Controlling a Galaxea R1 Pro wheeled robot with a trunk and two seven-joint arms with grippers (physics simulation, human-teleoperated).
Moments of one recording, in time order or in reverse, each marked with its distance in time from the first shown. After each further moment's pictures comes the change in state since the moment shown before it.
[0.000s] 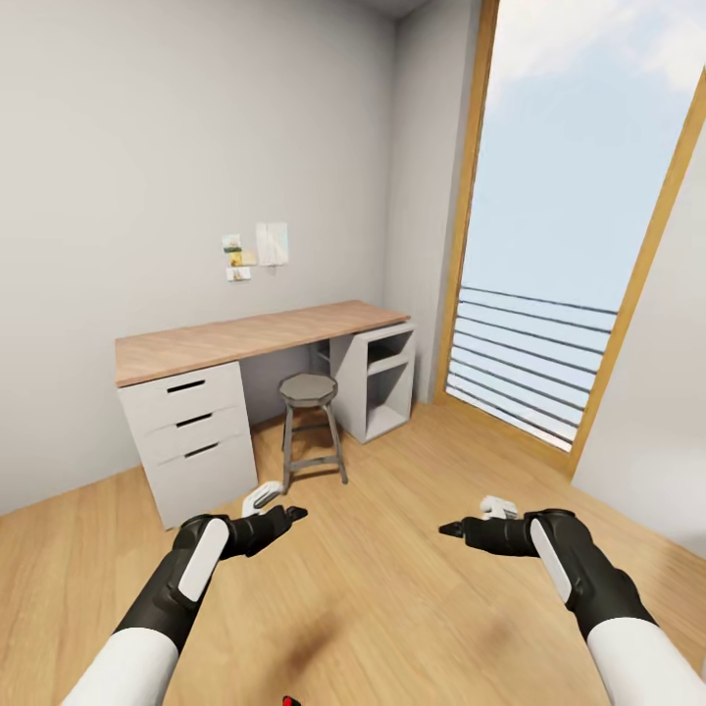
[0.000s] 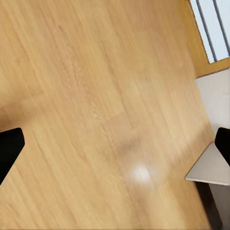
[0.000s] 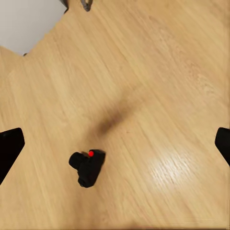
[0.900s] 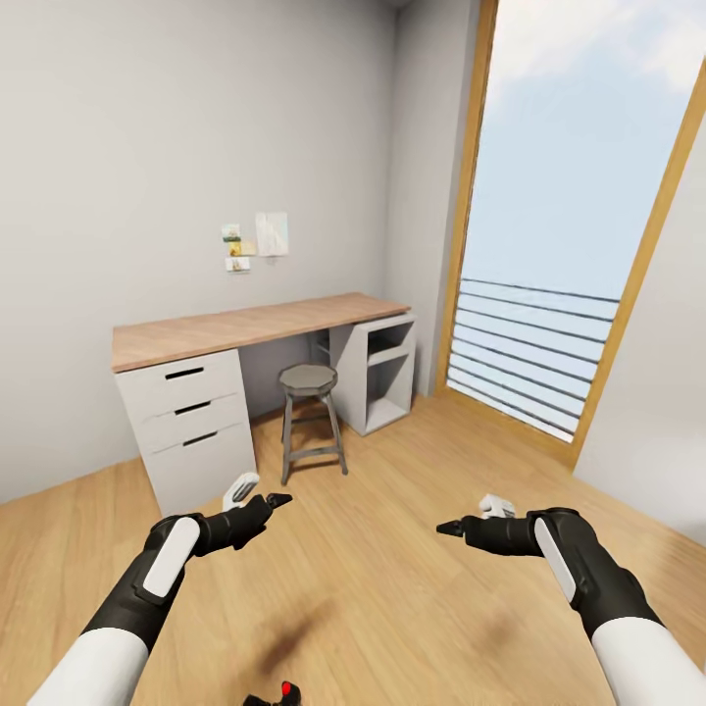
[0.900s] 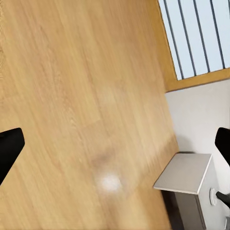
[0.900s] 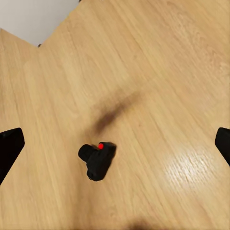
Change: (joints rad) left arm 0.000 0.095 0.002 0.007 0.218 0.003 -0.071; right arm 0.000 -0.013 0.001 -0.007 0.000 0.030 0.100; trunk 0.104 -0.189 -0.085
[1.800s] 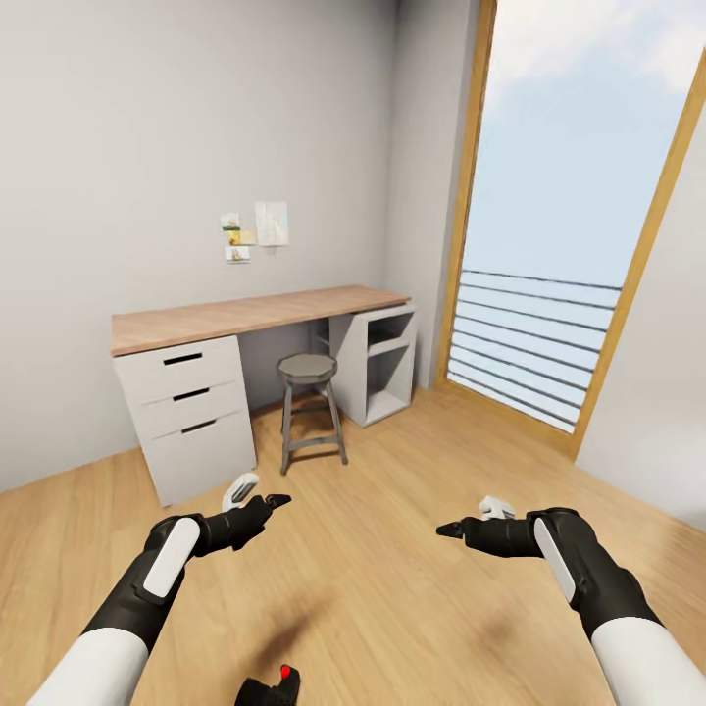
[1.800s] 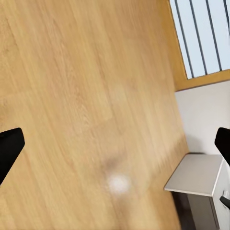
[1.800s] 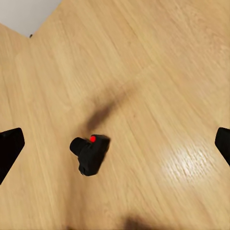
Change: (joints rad) left arm 0.000 0.000 0.000 0.004 -0.003 -0.010 0.013; right arm 0.000 0.001 0.000 0.001 0.002 0.020 -0.001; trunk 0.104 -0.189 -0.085
